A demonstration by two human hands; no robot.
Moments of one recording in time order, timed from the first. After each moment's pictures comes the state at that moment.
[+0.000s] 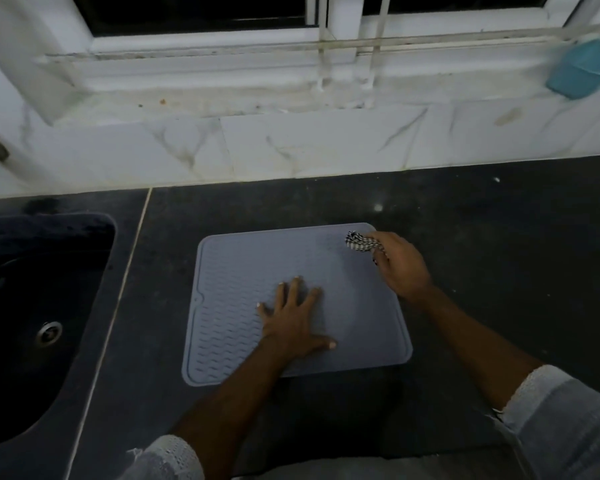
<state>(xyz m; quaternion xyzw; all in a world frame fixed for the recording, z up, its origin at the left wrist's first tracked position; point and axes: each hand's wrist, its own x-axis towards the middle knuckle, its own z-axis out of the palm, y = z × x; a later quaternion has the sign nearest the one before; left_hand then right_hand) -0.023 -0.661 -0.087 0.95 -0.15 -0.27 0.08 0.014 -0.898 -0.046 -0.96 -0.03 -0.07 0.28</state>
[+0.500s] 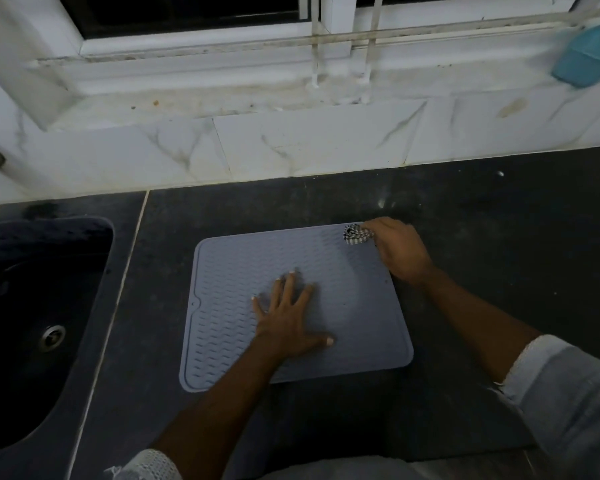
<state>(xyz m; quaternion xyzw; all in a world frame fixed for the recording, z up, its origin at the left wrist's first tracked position) -0.015 -0.657 -0.082 0.95 -0.17 -0.24 0.06 0.048 -0.913 -0.047 -0.97 -0.09 -0.05 0.21</state>
